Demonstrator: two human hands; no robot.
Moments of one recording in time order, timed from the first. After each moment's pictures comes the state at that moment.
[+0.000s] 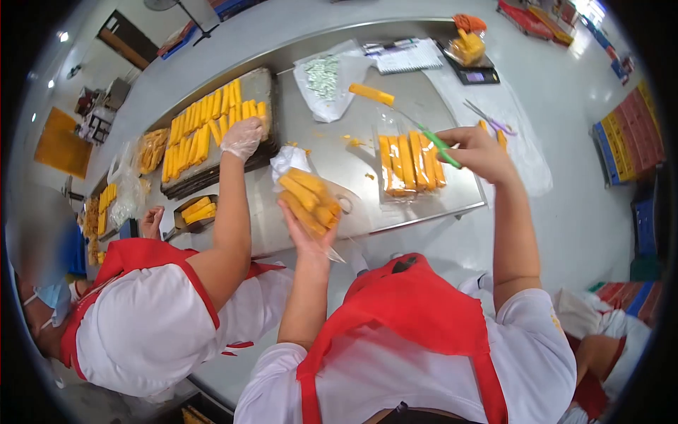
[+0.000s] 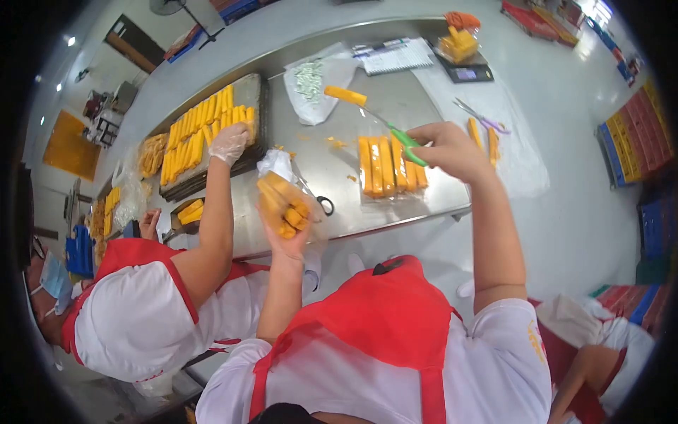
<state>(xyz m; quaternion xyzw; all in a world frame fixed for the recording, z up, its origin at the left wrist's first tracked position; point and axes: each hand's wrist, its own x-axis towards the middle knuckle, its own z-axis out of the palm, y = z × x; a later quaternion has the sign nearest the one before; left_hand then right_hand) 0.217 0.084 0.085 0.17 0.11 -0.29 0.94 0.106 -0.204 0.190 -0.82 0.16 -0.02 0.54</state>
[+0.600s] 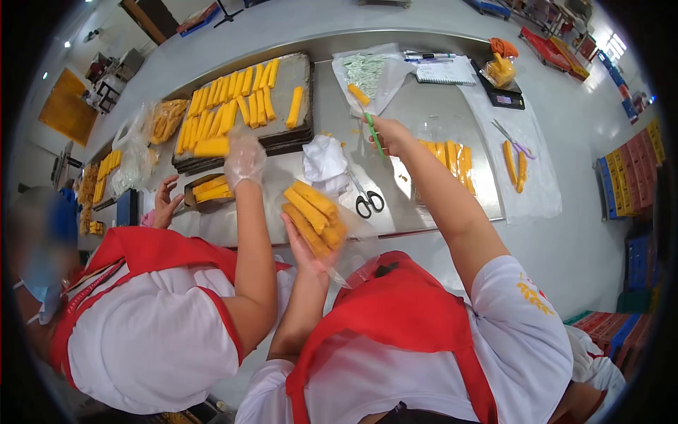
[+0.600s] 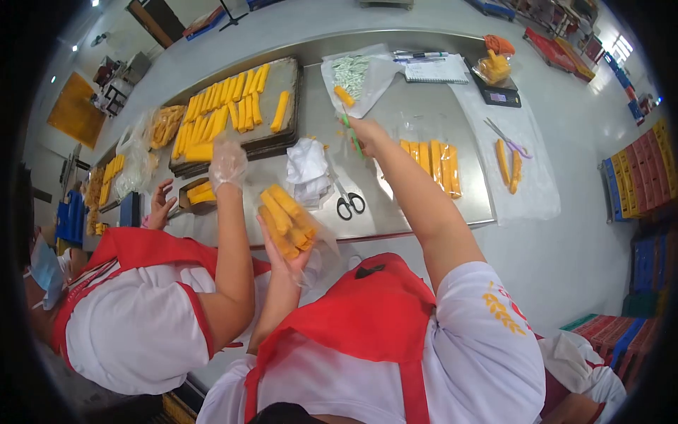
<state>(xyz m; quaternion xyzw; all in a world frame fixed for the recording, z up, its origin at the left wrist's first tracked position) 0.215 0.155 0.092 0.18 0.17 -0.27 0.93 0.323 -0.102 0.070 -0.61 0.36 0.05 0.70</state>
